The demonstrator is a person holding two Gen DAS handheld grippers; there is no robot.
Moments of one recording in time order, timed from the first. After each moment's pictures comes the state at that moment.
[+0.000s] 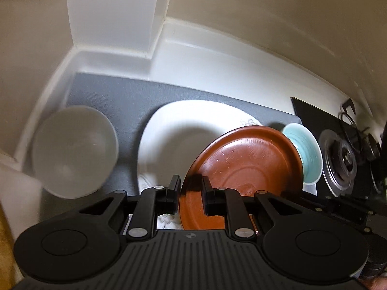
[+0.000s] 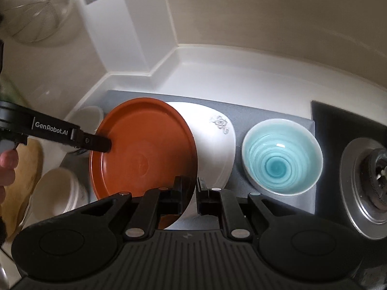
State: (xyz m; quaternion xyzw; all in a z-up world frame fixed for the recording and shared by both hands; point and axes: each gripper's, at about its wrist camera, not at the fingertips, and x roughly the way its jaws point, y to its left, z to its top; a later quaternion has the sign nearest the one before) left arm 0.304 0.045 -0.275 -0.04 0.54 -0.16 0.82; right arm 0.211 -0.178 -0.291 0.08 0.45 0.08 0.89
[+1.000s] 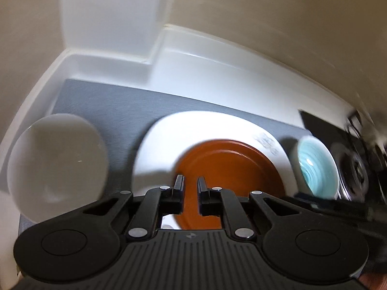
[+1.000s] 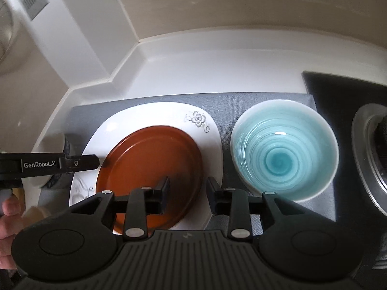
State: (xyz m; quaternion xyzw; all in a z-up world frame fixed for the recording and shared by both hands) left arm 0.312 0.035 -0.318 -0.04 0.49 -0.17 0.86; right arm 0.242 -0.181 -0.327 0.14 0.45 0.04 0.88
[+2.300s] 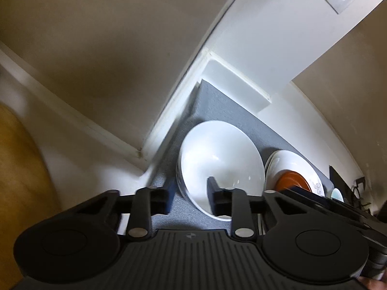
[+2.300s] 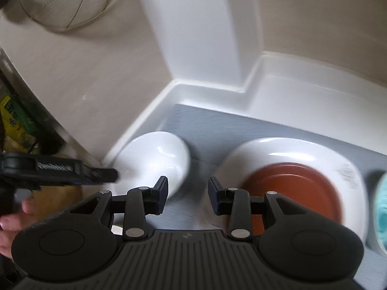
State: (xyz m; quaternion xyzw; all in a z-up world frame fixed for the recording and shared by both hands) left arm 0.322 0.225 -0.315 -0.20 0.51 -0.07 0.83; right arm 0.305 -0.023 -0.297 0.09 0.44 0.20 0.87
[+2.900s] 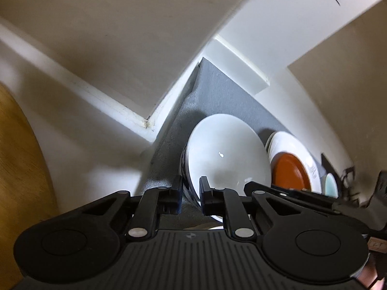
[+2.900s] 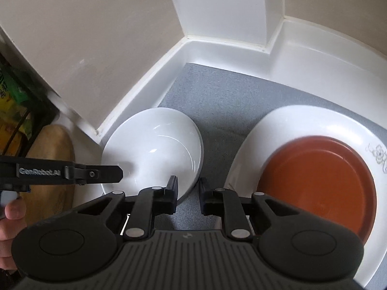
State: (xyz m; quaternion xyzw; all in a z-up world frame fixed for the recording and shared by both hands) left arm 0.312 0.234 -0.337 -0.23 0.52 -0.11 0.81; right arm 0.304 0.001 -0.329 0.08 0.50 0.19 0.84
